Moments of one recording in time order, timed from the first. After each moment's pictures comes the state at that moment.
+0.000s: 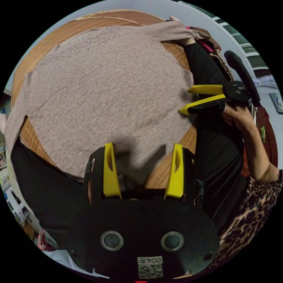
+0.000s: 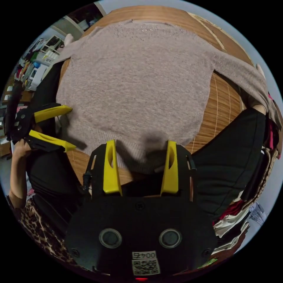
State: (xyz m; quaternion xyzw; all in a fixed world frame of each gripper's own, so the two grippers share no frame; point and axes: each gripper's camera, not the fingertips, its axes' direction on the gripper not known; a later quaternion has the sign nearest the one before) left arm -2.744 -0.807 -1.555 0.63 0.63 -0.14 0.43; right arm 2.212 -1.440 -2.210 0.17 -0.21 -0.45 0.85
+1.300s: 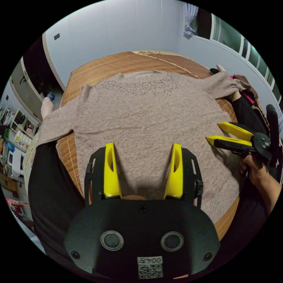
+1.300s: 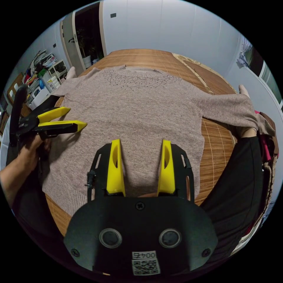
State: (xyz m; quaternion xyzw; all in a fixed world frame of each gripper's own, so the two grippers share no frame) left arm -2.745 -0.834 -1.519 0.58 0.57 -0.46 0.36; right arm 2.195 -1.504 -2.102 0.41 -0.28 -0.36 0.79
